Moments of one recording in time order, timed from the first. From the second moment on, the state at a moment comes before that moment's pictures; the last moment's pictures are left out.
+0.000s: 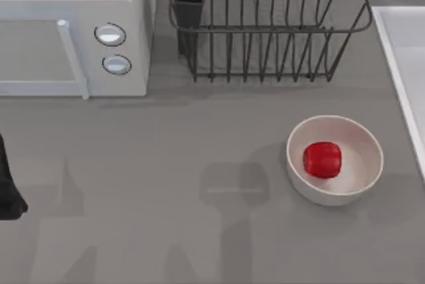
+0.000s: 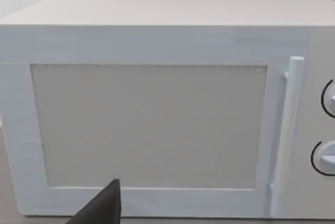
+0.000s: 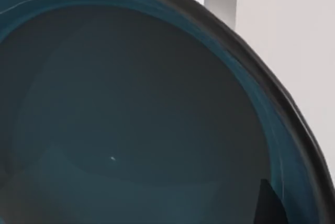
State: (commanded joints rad) left arm 0.00 0.00 0.00 0.00 0.00 0.00; right arm -0.50 1.54 1.69 -1.32 0.10 -0.59
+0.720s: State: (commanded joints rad) left arm 0.00 0.00 0.00 0.00 0.00 0.00; right arm 0.53 1.69 1.65 -0.33 0.63 -0.07
